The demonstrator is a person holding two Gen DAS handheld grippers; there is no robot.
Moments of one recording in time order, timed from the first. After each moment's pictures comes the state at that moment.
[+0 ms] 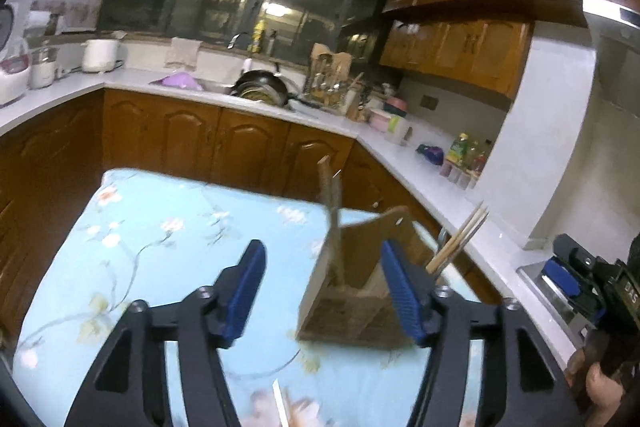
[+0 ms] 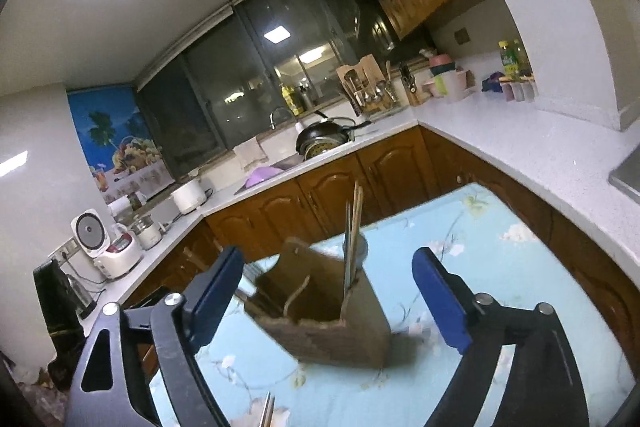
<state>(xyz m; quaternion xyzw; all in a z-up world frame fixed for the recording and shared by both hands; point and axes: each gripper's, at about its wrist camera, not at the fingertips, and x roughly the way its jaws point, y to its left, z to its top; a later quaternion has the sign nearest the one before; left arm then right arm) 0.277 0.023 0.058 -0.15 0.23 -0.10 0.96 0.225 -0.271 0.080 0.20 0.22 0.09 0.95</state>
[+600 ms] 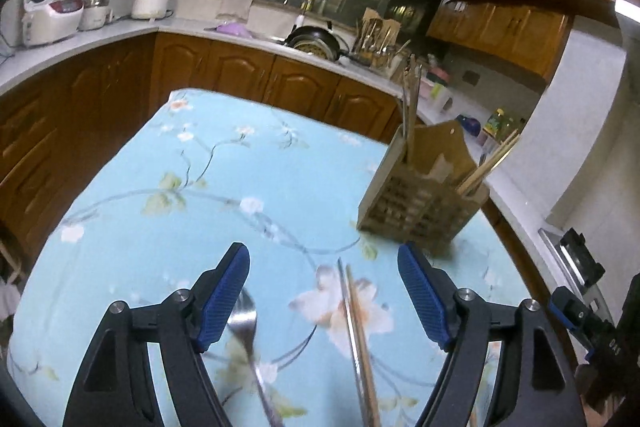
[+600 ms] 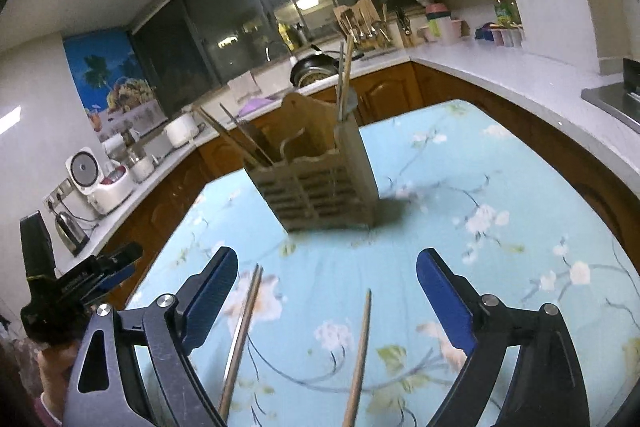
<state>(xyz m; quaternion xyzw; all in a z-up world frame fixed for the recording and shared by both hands) 0.166 0.058 0.033 -0.18 0.30 -0.05 0.93 0.140 -0.243 0.013 0.16 0.32 0.09 0.93</state>
